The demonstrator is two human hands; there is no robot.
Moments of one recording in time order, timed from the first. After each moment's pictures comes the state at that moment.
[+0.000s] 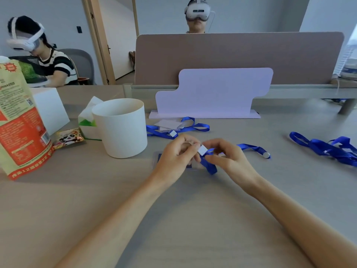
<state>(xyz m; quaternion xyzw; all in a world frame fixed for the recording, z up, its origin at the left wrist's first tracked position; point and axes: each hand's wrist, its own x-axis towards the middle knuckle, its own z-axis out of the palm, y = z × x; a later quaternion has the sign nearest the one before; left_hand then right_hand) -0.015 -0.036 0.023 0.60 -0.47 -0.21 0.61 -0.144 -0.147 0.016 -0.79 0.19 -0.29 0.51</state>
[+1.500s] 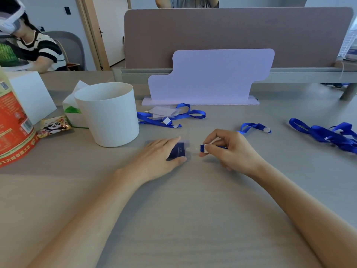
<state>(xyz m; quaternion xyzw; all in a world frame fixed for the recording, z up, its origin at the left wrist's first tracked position) 0.029 -0.034 -0.006 0.81 -0.57 -0.04 0.15 -0.153 -0.157 0.021 -0.82 0.25 -0.23 0.46</state>
